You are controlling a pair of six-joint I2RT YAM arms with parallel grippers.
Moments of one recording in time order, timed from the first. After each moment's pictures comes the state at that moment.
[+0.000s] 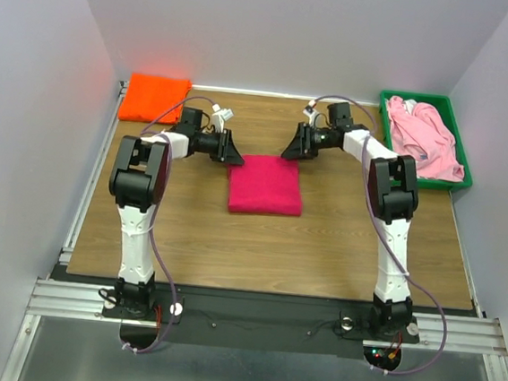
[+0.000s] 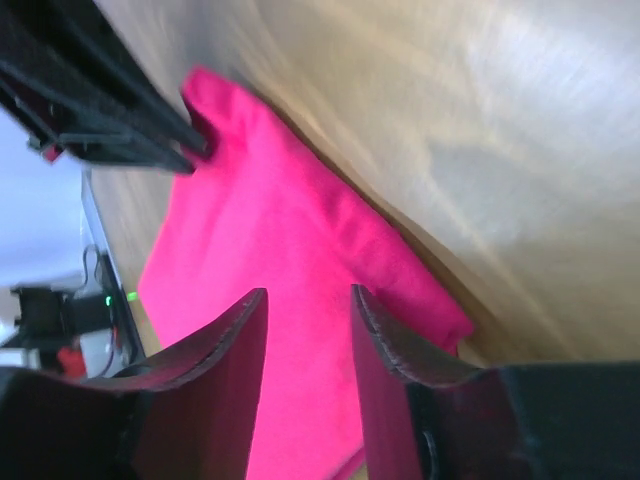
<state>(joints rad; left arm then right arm) -0.16 2.18 1.40 -0.02 0.98 -0.14 0.23 2.41 1.89 -0.43 -0.96 0.22</state>
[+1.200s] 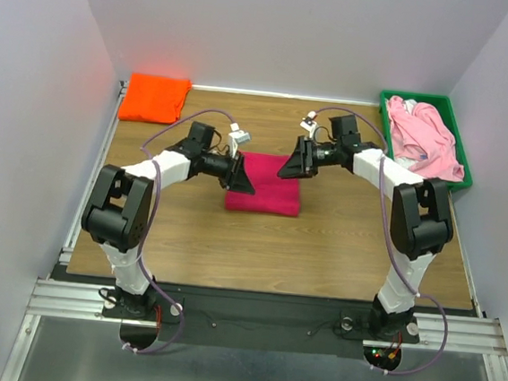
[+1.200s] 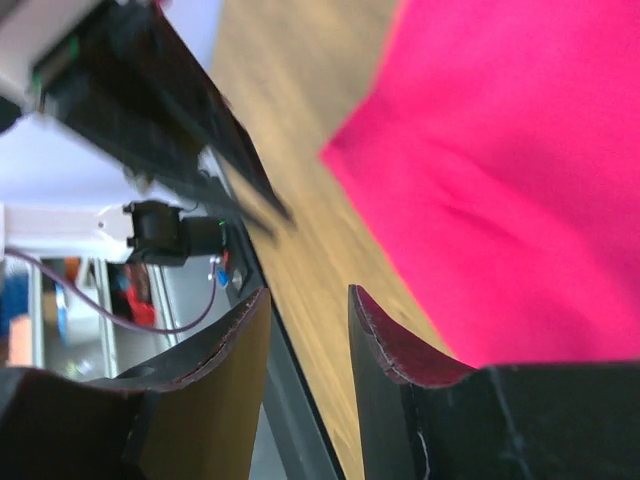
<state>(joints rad) -0.28 1.76 1.07 -0.20 1.04 0.02 0.30 1.93 1.37 -0.29 -1.04 0.39</state>
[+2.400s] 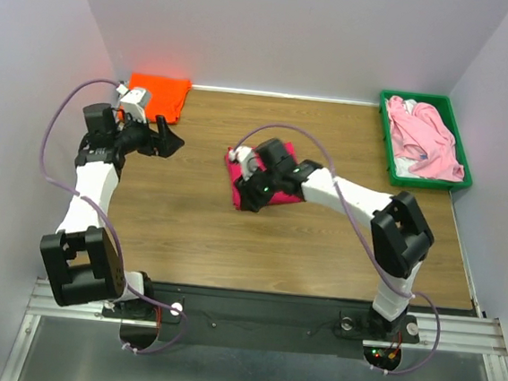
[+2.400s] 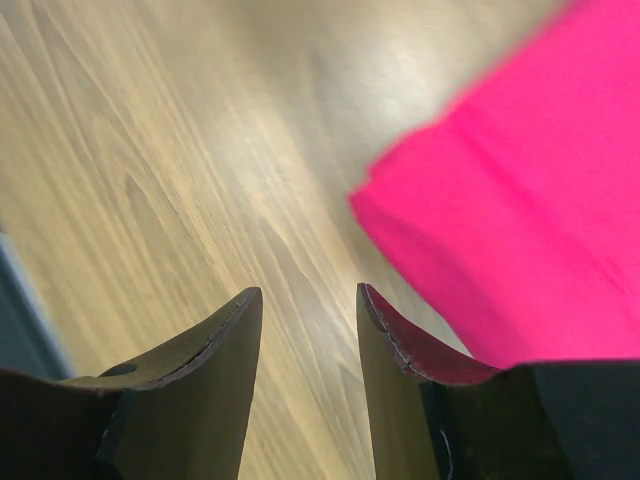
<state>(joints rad) 0.21 1.34 1.01 -0.21 0.78 0.01 0.74 1.86 1.41 -0.42 -0.40 -0.10</state>
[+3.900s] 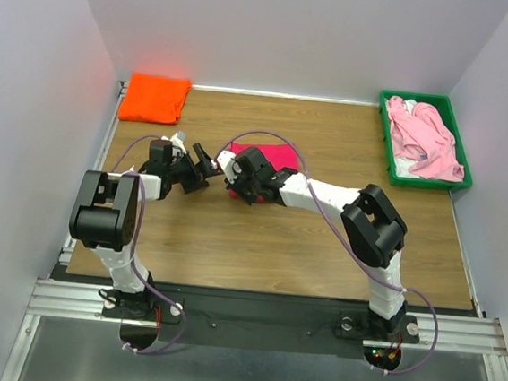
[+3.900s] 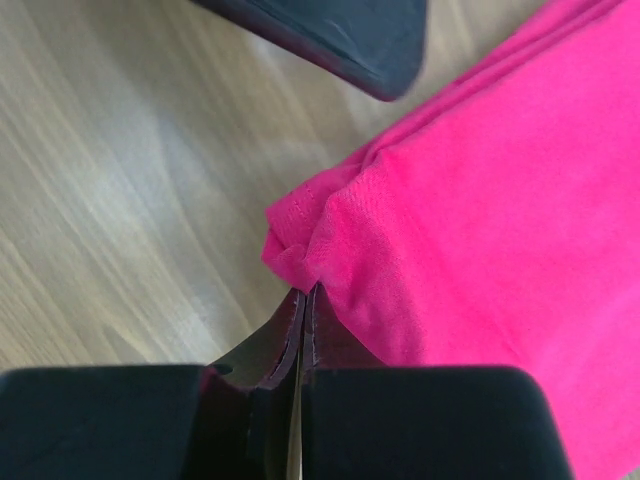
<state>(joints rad) -0.04 1.68 0.71 0.31 0.59 -0.71 0.87 2.04 1.47 -0.25 -0.02 -0.28</state>
